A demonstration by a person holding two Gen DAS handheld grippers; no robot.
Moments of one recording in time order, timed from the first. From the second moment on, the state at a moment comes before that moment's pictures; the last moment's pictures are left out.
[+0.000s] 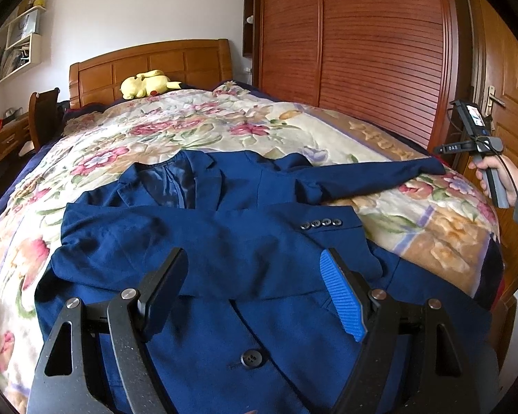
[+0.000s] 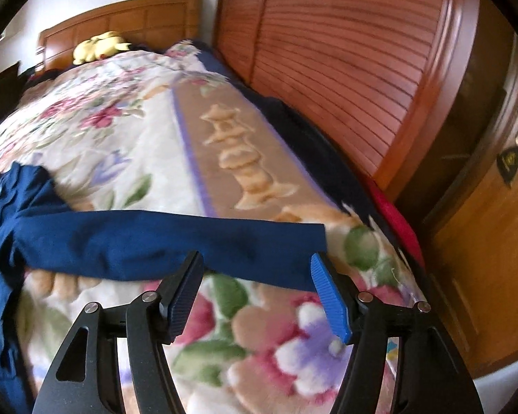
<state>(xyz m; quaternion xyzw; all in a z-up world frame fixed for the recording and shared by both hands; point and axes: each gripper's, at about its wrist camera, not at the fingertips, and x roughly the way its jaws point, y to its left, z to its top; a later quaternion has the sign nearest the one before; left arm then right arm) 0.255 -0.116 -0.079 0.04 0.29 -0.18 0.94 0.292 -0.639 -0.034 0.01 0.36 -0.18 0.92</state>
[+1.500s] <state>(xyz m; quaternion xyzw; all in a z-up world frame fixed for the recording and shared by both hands) 0.231 -0.076 -0.070 0.04 0.27 -0.16 0.95 0.282 -0.522 0.095 -0.05 0.26 -0.07 0.96</state>
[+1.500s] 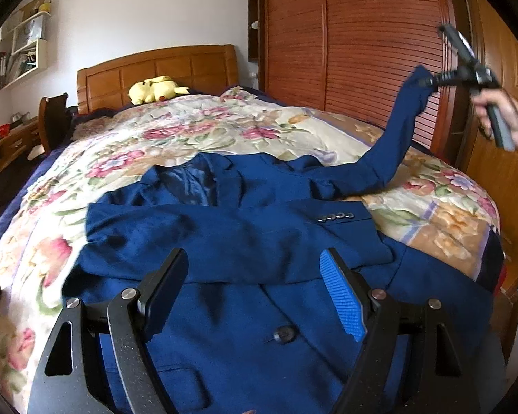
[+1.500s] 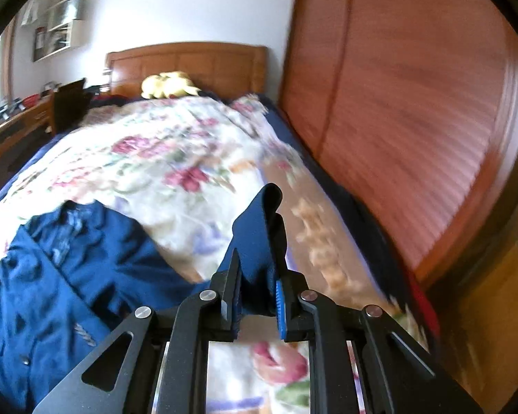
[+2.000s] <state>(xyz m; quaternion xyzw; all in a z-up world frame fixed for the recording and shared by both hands) 0.220 0.000 -0.065 0.02 0.27 -0.12 0.96 0.267 -0.355 0.138 -0.14 0.20 0.06 0.97</state>
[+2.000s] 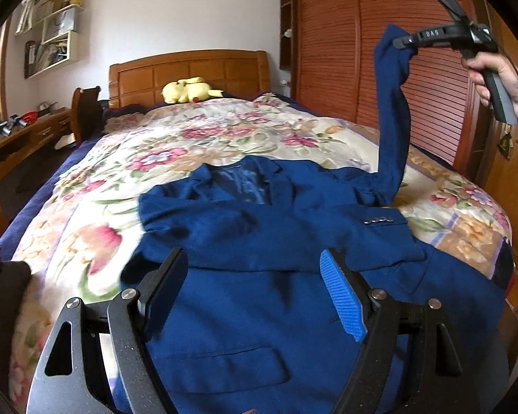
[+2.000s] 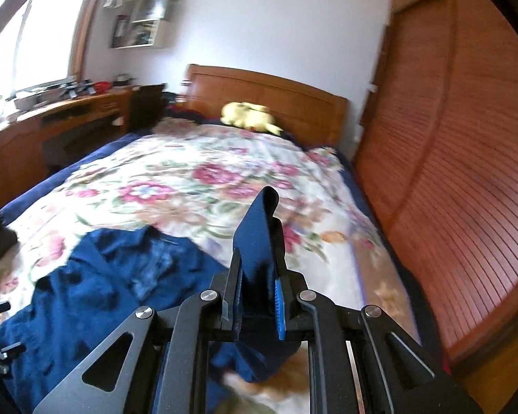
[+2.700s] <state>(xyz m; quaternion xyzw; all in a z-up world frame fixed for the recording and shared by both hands) 0.213 0.068 -0.064 -0.01 0.26 -0.06 0.96 0.173 -0.236 0.123 -0.21 0.17 0.25 0.93</state>
